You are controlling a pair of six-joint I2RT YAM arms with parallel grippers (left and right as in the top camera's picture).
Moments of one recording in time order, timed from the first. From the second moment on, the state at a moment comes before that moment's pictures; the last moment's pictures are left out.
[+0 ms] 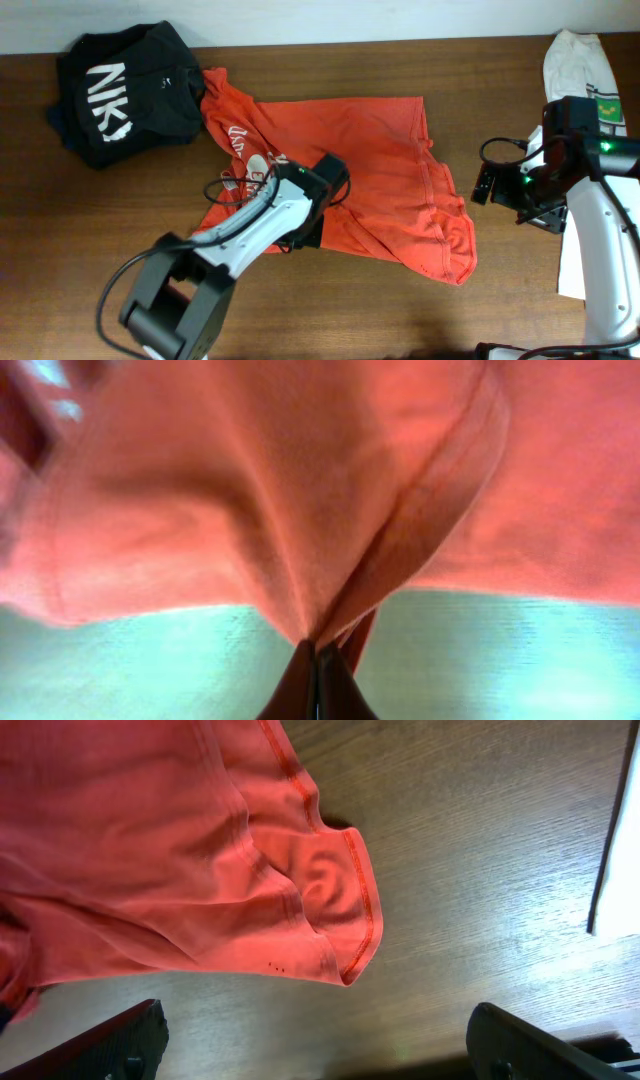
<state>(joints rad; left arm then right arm) -0.66 1.86 1.30 -1.11 -0.17 -0.50 -0.18 1.44 1.39 -1.38 -0.12 0.24</state>
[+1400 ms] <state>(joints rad) -0.44 1.56 1.47 -1.67 -0.30 -0.54 -0.06 1.49 0.73 -0.90 -0.15 0.46</state>
